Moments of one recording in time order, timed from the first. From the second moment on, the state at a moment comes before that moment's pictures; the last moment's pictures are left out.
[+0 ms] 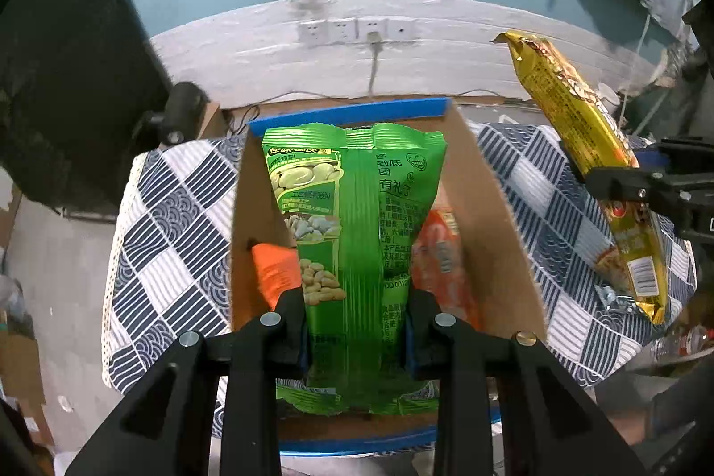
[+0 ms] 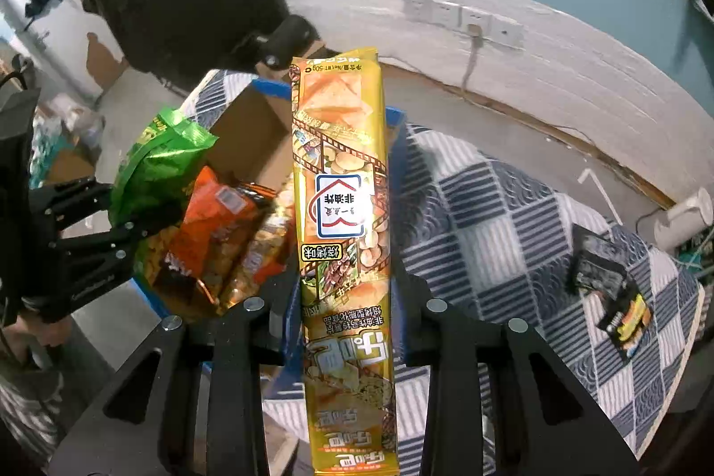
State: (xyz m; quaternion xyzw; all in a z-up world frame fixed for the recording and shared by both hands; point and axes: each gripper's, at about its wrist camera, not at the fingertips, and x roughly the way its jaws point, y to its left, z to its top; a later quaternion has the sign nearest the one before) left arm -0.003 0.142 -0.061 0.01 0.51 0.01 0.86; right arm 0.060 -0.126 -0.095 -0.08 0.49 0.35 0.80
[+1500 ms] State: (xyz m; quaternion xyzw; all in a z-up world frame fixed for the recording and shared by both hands) left arm 0.000 0.135 -0.070 0.01 0.50 0.00 0.87; right arm 0.076 -0.126 -0.114 -0.06 0.50 0.33 0.80
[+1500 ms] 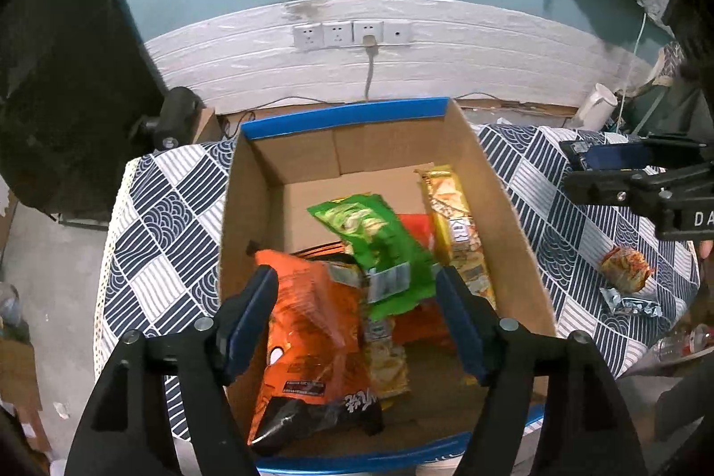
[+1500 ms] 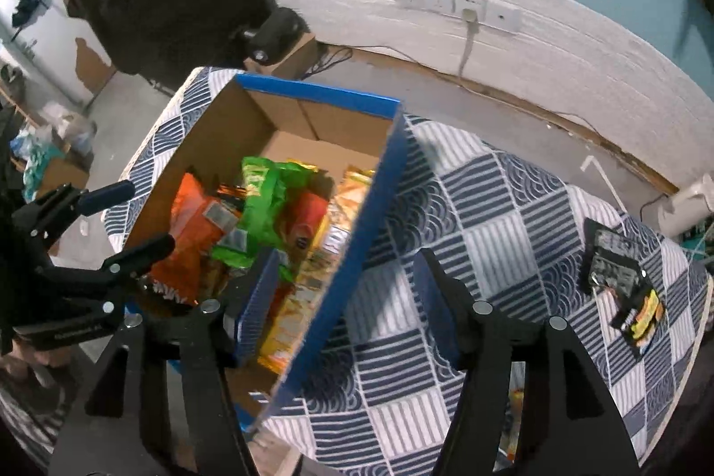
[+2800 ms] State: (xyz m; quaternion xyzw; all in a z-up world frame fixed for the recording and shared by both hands) left arm 0.049 -0.060 -0.097 0.09 0.55 -0.12 0.83; right arm 0.100 -0.390 -0.171 -0.02 0.53 0.17 0.83
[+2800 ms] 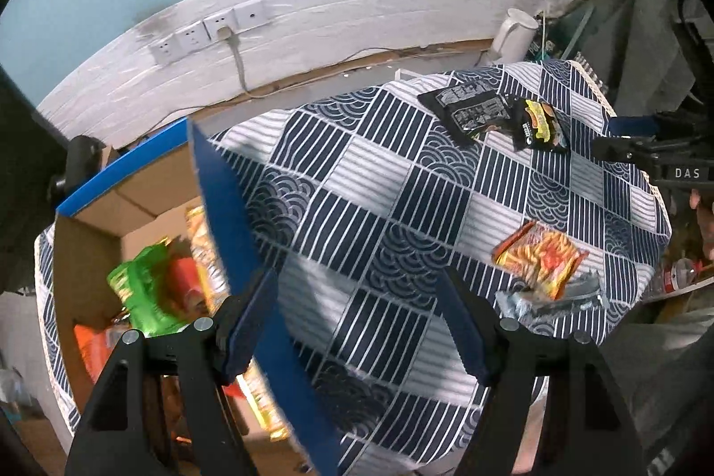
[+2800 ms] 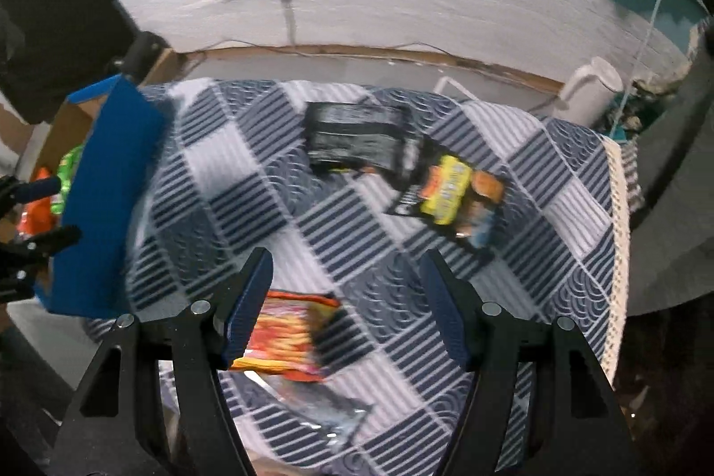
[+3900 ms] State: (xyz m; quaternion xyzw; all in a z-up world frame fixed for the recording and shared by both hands) left arm 0.178 -0.114 -0.186 0.08 0.58 -0.09 0.80; right arm 0.251 -0.504 -0.276 0.04 0.59 0.06 0.80
